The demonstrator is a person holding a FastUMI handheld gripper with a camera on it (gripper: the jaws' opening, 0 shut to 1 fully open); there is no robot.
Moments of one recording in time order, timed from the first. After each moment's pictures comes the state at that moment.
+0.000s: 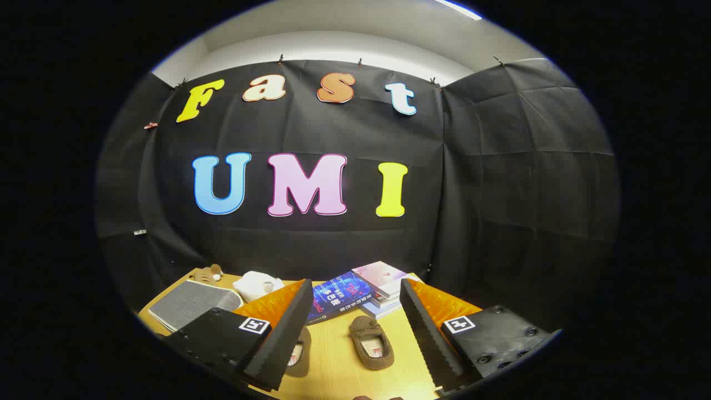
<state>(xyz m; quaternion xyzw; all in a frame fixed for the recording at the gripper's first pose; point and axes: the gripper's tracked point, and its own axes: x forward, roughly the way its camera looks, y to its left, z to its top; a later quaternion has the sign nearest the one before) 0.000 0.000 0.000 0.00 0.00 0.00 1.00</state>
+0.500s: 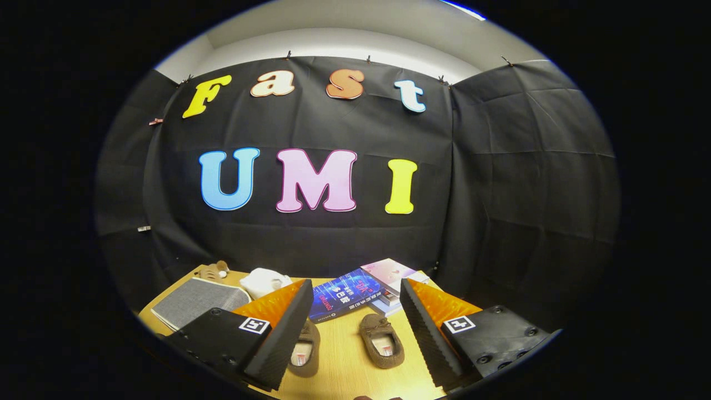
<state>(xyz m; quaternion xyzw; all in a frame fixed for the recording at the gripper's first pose) 0.003 0.027 -0.004 -0.01 0.01 0.01 1.00</state>
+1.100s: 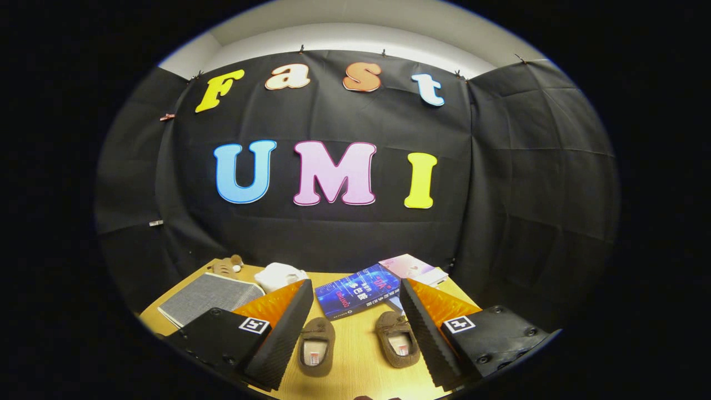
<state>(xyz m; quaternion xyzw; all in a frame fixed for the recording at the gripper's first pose) 0.018 0.056 -0.014 -0.01 0.03 0.06 1.00</state>
